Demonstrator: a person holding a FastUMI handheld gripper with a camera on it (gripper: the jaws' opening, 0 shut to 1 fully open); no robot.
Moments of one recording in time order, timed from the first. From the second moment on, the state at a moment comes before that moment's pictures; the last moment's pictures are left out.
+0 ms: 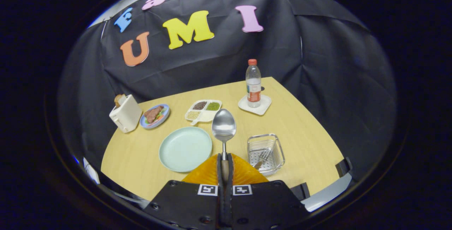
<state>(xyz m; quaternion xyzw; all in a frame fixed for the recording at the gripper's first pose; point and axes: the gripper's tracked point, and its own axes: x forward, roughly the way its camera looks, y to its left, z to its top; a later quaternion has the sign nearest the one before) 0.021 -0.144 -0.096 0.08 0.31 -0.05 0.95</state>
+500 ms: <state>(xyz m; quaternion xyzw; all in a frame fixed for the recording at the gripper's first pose) 0.003 -0.214 -0.107 0.09 0.32 -0.08 0.94</state>
